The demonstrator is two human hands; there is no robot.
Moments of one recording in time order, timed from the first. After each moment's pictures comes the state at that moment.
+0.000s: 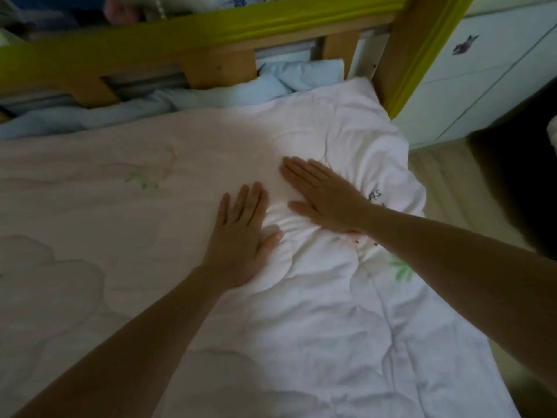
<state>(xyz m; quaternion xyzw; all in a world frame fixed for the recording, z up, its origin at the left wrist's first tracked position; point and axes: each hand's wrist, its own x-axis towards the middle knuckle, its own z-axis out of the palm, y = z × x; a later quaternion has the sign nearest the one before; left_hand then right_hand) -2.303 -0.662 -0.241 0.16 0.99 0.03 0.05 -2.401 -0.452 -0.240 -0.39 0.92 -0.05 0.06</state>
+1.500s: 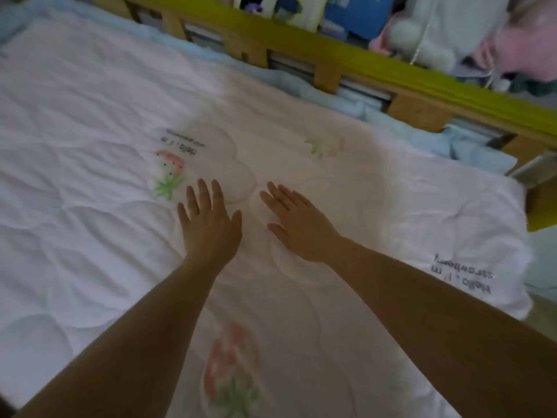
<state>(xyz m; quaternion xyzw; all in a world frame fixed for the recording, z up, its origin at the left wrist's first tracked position) -2.122 -0.767 -0.182 -0.44 0.89 0.09 0.03 -2.261 -0.651 -0.186 -0.61 0.79 -0.03 0.11</state>
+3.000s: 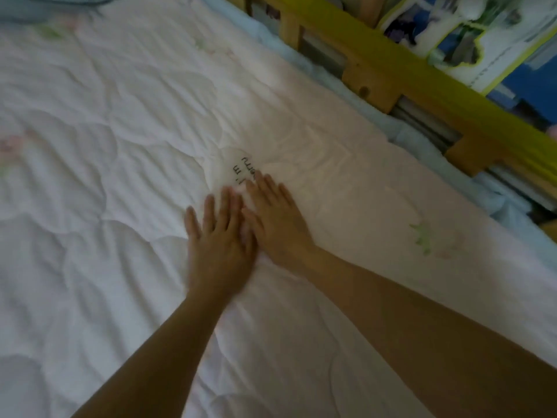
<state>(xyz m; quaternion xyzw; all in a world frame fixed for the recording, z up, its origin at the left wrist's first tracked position) -2.126 -0.893 -0.248 -0.51 0.86 0.04 -0.02 -2.253 -0.876 -0.223 -0.67 0.72 -0.11 0.12</state>
